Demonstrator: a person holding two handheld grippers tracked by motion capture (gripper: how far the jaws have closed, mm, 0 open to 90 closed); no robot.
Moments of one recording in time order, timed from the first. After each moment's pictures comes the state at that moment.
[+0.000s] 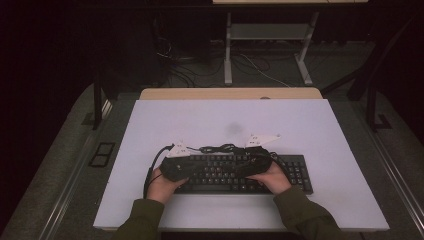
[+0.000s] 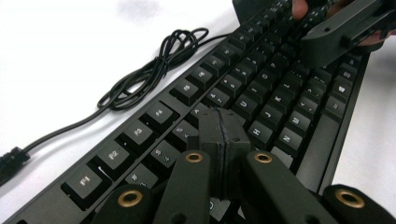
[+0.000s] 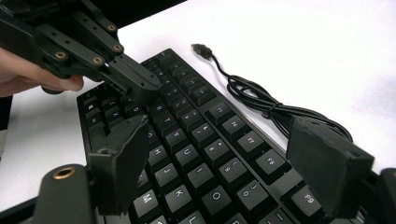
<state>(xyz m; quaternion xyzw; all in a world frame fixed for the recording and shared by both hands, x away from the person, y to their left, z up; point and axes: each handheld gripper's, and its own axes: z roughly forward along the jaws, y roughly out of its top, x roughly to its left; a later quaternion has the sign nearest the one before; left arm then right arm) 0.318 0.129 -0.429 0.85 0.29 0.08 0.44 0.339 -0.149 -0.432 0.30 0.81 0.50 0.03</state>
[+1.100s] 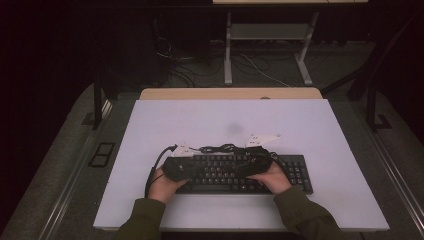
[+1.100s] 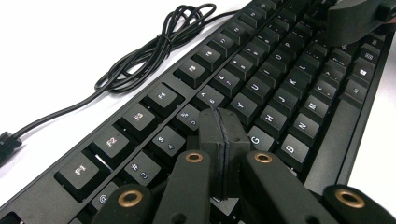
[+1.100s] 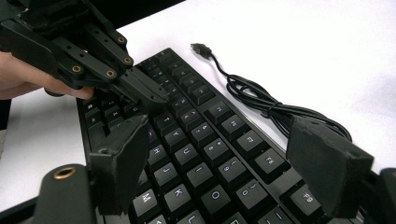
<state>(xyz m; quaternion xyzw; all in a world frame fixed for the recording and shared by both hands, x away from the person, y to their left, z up) 0.321 0.126 -0.434 0.86 0.30 0.08 0.41 0.339 -0.150 -0.432 0.30 0.81 0.50 0.04</state>
